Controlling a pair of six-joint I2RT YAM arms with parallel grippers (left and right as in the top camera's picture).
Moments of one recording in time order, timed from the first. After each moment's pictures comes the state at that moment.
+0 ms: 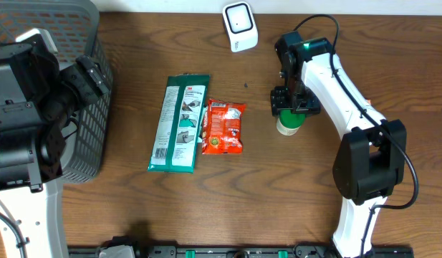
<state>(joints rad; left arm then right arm) 0.16 1.21 1.59 -1.03 0.08 -0.33 0.30 2.08 1.78 -1.35 0.04 0.29</state>
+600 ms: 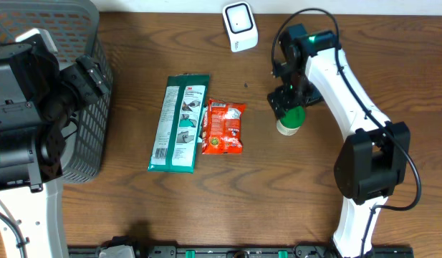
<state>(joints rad) 0.16 1.21 1.59 -1.03 0.08 -0.33 0.29 2.08 1.83 -1.39 0.05 -0.10</state>
